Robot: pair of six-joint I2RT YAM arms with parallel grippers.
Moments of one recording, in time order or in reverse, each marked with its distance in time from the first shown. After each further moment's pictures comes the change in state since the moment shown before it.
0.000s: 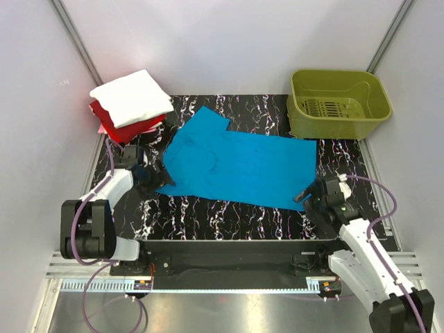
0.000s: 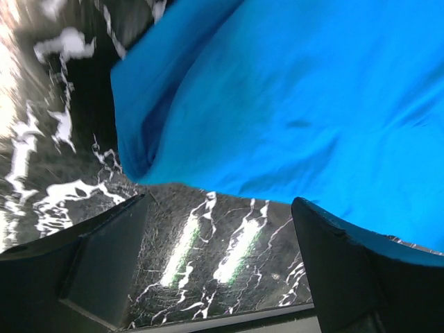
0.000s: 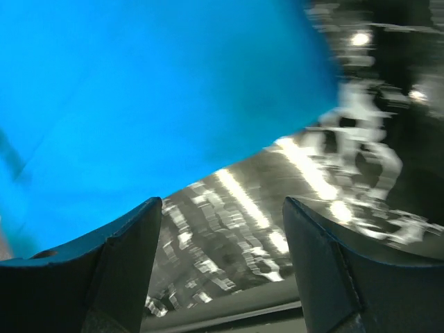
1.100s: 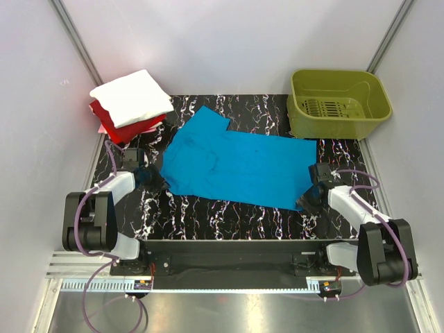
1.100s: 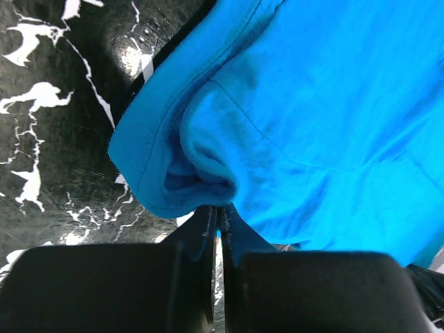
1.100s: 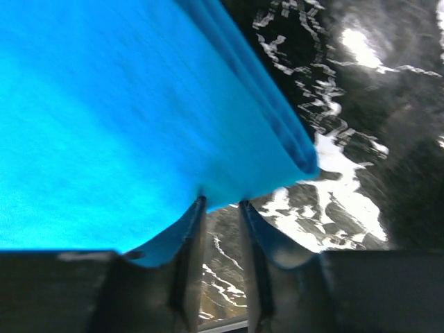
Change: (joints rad) left arm 0.014 0.058 -0.102 0.256 0.053 -0.086; right arm -0.129 0.479 0.060 0.073 -0.045 -0.082
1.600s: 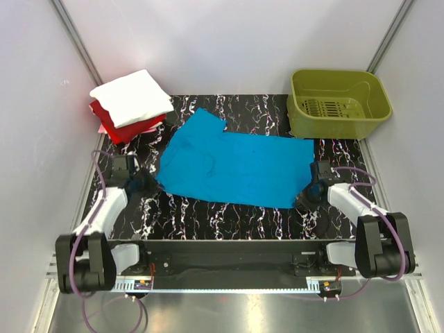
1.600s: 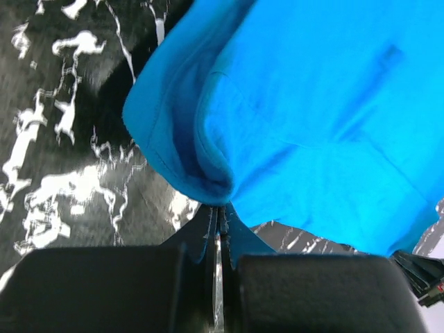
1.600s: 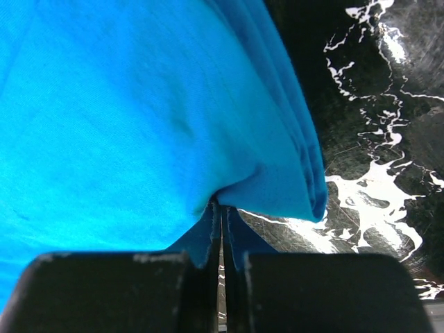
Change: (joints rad) left arm 0.045 -0.280 -0.064 -0.116 0.000 -0.010; right arm -0.034 0.059 0.009 0.097 -0.098 -0.047
